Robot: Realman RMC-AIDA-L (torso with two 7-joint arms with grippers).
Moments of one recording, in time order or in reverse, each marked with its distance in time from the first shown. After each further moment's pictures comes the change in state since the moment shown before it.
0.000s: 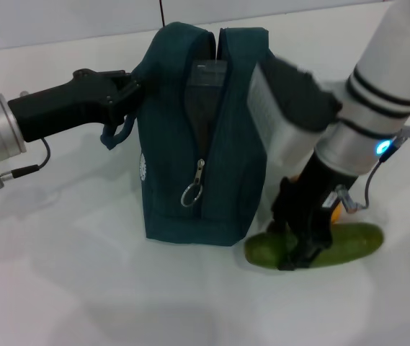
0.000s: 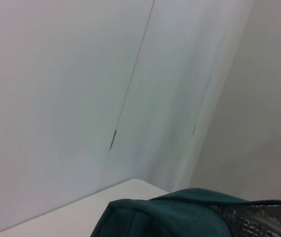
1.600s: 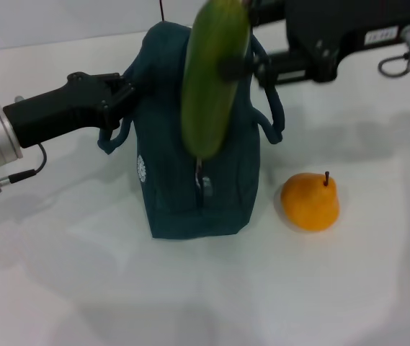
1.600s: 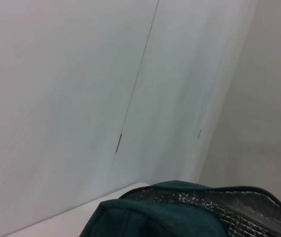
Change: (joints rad) left arm 0.024 -0.002 0.000 0.004 -0.021 0.000 0.037; right arm -0.141 -0.015 0.685 0.042 0.693 -0.117 -0.338
